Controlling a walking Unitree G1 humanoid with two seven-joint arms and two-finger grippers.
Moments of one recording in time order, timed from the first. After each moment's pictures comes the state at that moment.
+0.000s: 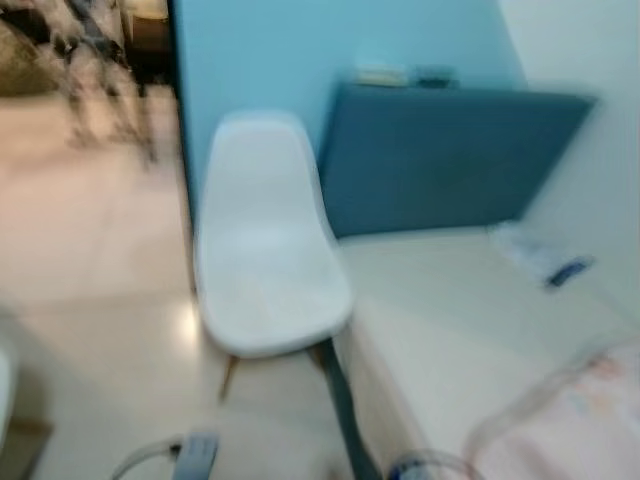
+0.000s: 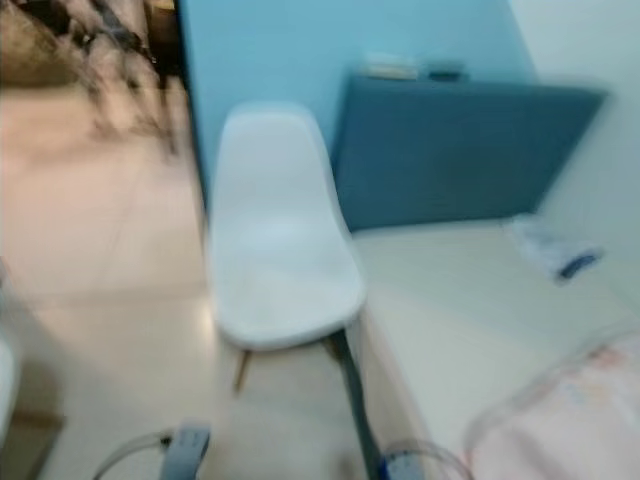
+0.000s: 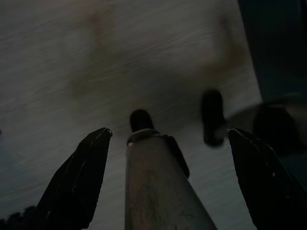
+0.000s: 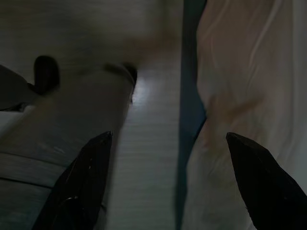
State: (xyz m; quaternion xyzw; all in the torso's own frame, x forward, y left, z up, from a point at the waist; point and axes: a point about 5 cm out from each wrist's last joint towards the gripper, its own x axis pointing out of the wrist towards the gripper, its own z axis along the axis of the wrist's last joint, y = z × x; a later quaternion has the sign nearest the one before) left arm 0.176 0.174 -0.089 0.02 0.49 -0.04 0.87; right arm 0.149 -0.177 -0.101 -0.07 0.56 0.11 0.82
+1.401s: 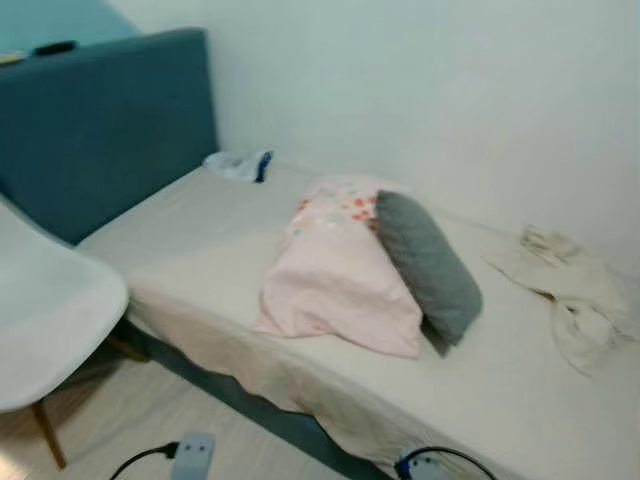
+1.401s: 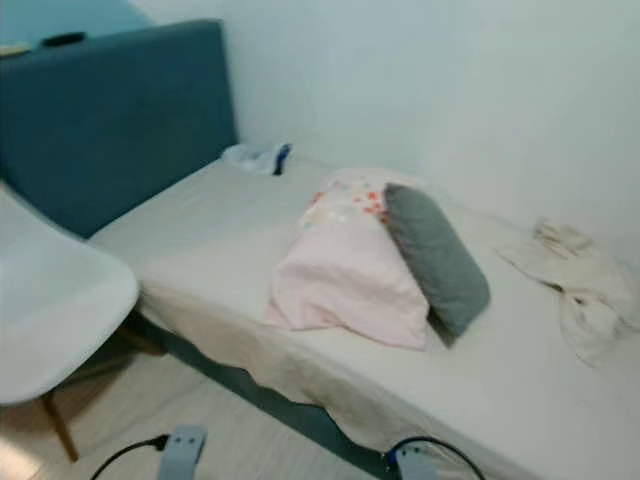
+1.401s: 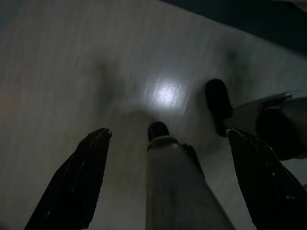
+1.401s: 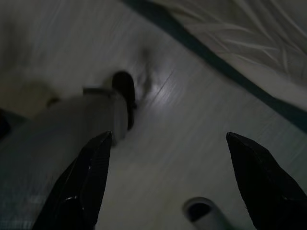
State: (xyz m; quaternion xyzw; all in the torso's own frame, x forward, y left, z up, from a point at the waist) left arm 0.172 0.164 -0.092 0.03 0.48 -0.03 0.88; right arm 0.165 -0.190 -0.093 -0.05 0.54 0.05 0.84
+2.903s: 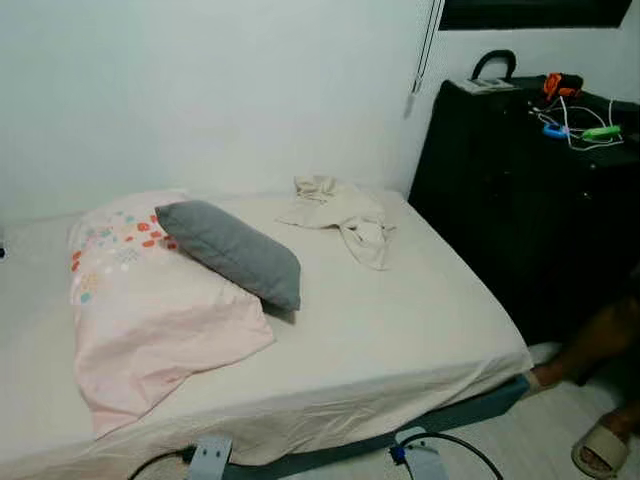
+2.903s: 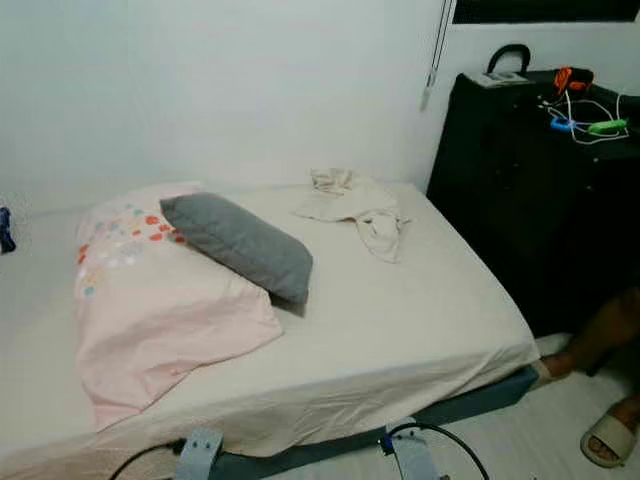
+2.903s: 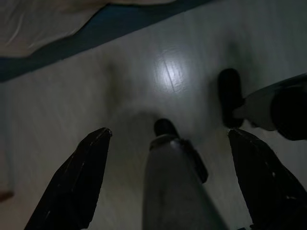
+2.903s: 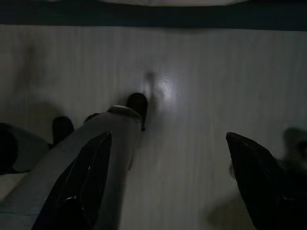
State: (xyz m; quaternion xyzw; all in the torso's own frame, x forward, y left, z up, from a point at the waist) left arm 0.164 0.159 -0.096 0.02 0.50 -0.04 0.86; right arm 0.177 -0.186 -0.088 -0.08 0.51 0.08 0.85
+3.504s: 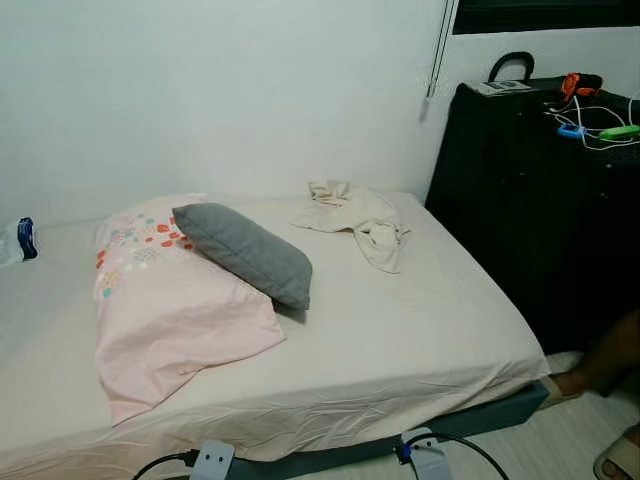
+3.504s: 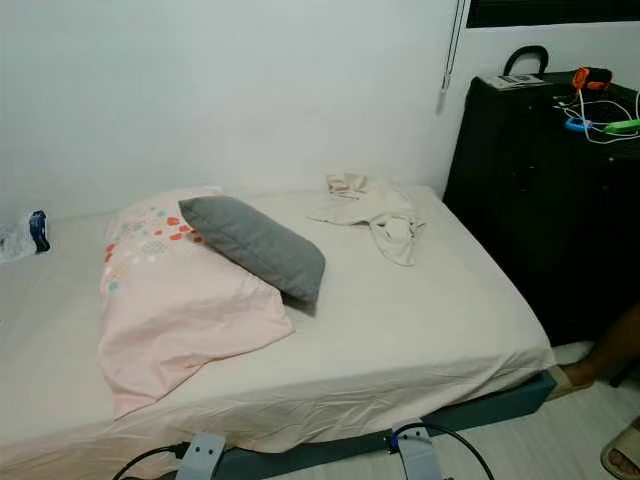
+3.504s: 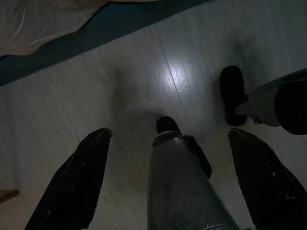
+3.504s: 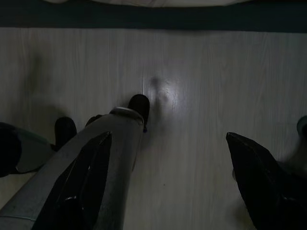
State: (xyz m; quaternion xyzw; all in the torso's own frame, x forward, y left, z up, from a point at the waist) left arm 0.164 0.156 -0.096 0.04 0.50 -0.06 0.86; right arm 0.174 -0.190 -0.089 -0.07 0.51 0.07 0.85
